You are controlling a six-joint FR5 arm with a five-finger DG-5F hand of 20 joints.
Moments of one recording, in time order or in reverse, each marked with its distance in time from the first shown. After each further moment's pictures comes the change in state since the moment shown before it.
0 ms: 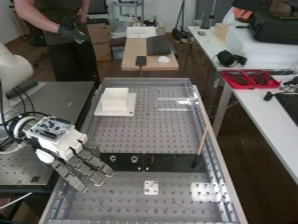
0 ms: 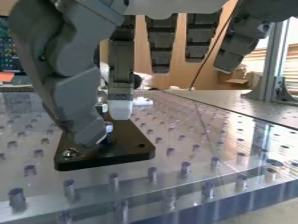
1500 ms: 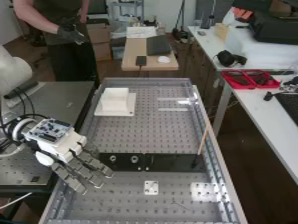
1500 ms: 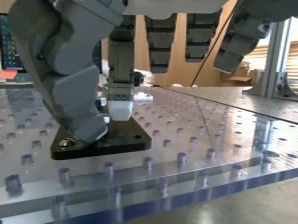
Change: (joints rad) arm -0.027 -0.014 0.003 0.001 -0.041 -0.001
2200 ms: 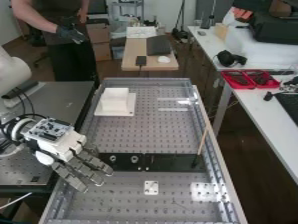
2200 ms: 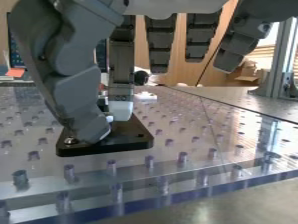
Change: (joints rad) arm -0.017 0.007 0.000 -0.013 -0.044 -0.012
